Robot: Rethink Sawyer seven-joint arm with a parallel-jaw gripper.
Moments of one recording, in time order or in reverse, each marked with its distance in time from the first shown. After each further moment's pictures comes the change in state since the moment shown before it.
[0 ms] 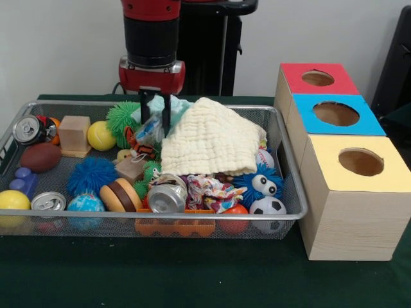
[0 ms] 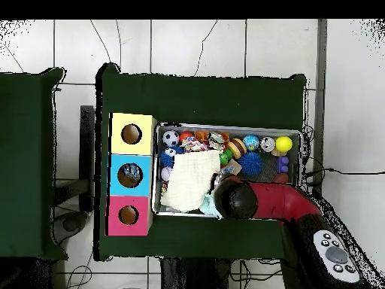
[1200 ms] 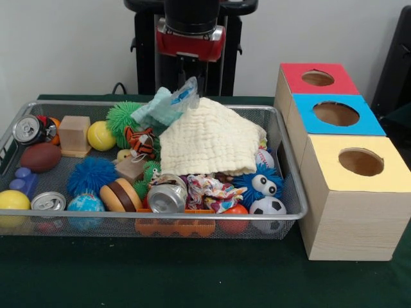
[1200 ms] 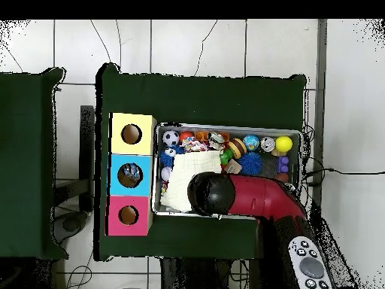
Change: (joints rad) arm 0.179 -0.104 -0.101 -0.008 0.198 0.244 0.000
